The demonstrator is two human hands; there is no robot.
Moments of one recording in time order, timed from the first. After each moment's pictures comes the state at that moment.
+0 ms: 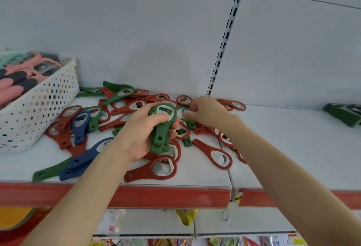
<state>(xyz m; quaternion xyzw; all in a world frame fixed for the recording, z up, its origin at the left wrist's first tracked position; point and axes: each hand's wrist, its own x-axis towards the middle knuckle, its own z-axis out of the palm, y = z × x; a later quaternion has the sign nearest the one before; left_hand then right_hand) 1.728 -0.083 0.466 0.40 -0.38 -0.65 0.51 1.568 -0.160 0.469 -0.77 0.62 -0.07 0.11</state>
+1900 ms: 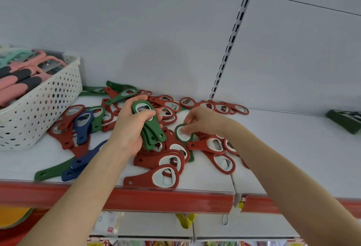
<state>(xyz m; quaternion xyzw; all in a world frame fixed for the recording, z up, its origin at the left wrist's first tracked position) 1.746 -0.099 0.456 0.45 -0.32 -0.57 0.62 1.572 -0.152 0.466 -0.78 0.55 -0.06 0.27</state>
